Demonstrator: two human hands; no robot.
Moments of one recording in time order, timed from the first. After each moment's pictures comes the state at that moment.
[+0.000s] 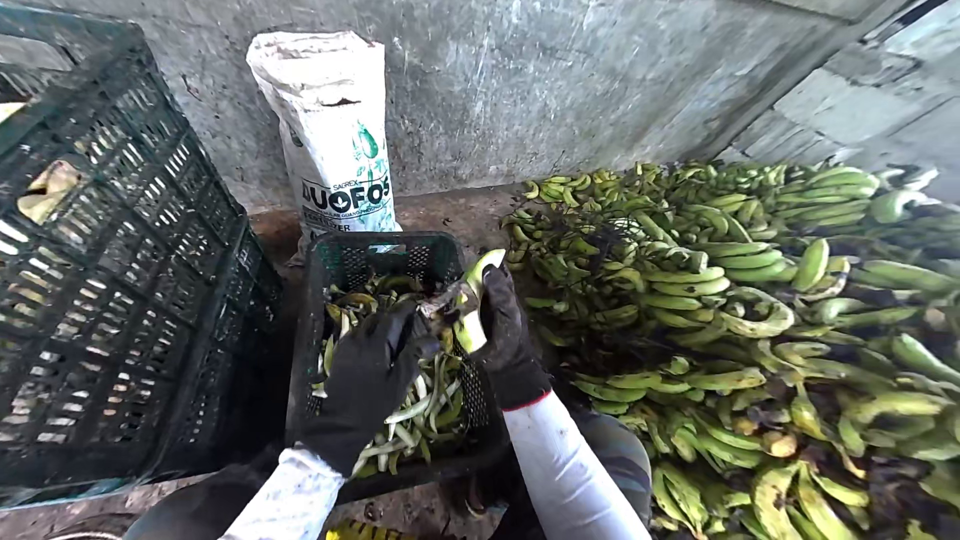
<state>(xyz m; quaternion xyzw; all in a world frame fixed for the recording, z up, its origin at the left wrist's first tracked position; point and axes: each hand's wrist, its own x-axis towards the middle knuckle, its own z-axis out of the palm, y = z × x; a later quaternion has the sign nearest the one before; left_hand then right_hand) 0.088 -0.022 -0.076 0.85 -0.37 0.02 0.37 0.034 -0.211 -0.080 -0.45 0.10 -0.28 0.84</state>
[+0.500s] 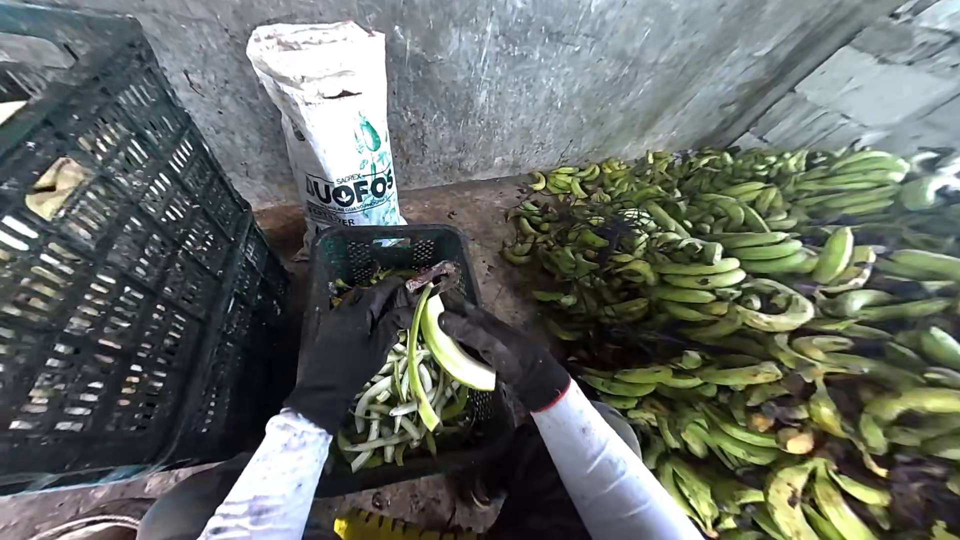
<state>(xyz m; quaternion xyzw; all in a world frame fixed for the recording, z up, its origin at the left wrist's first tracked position) 0.129 -0.017 -0.083 0.88 -0.34 -0.04 0.34 0.003 -0.207 -0.051 -0.73 0.07 0.04 0.68</state>
